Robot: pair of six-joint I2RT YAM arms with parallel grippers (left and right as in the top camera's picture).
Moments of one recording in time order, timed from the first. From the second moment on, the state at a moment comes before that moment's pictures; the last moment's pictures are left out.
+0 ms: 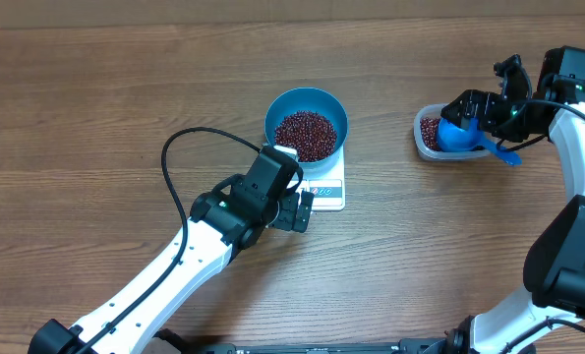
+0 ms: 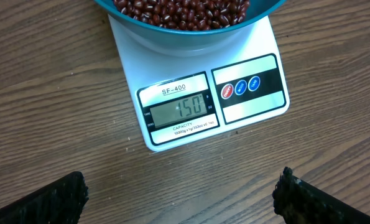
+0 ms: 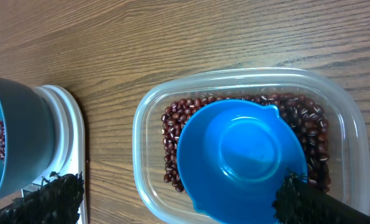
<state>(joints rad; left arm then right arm) -0.63 1.38 0.95 -0.61 -0.08 -0.34 -0.30 1.86 1.50 -0.86 -0.52 -0.11</state>
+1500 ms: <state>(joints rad) -0.63 1.68 1.22 -0.95 -0.01 -0.43 -0.30 1.86 1.50 -0.86 -0.52 -0.11</state>
